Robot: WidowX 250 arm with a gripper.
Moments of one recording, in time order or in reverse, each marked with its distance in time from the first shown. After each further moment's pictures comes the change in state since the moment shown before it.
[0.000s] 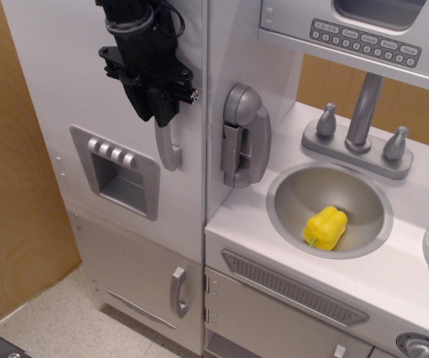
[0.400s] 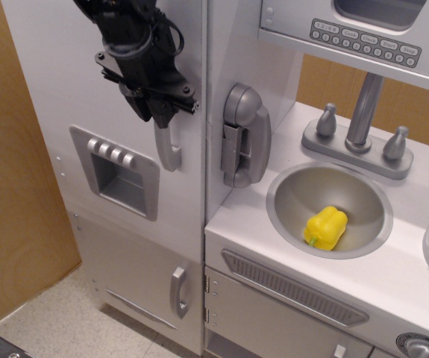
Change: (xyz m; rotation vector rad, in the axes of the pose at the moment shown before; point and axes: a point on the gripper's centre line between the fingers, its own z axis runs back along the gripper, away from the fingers) arm -0.007 0.003 0.003 0.133 -0.177 0.007
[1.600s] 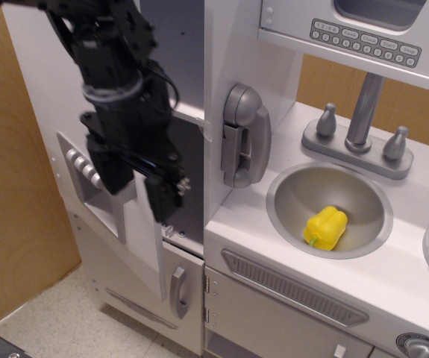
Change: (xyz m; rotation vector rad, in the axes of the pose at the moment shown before) arm -0.082 -0.057 0.043 -0.194 0.315 -0.092
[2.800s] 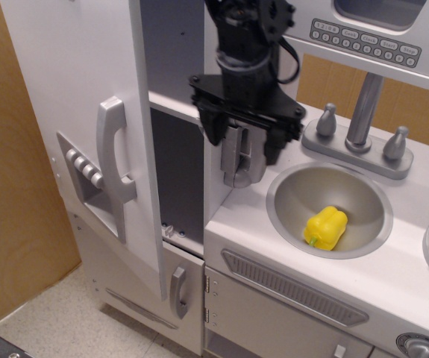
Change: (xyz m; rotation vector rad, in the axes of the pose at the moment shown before) arm 0.098 -0.018 -0.009 0.131 -0.166 0.183
